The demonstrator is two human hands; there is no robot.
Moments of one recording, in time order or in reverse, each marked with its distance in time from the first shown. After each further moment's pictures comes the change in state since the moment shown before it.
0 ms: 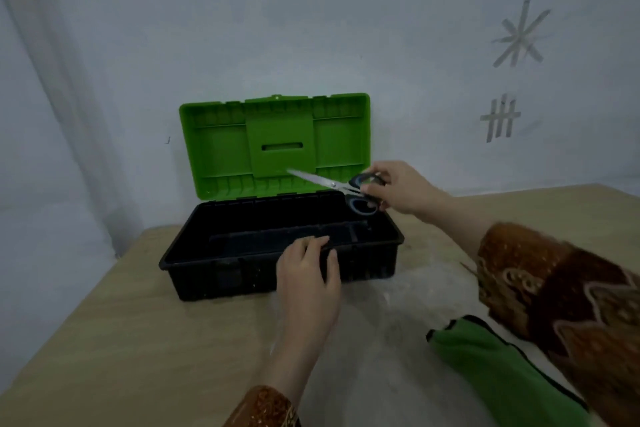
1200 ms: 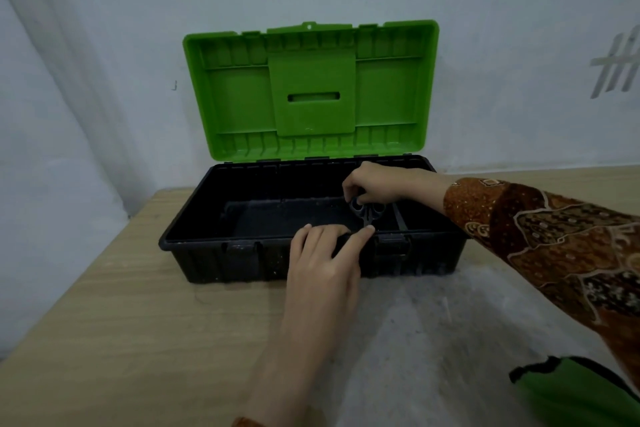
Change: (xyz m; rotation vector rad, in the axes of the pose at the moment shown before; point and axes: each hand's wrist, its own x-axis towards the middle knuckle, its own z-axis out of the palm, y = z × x) left_hand 0.010 -0.052 0.008 0.181 -0.081 0.275; right_hand 0.130 0.072 0.108 -0.797 -0.634 -0.385
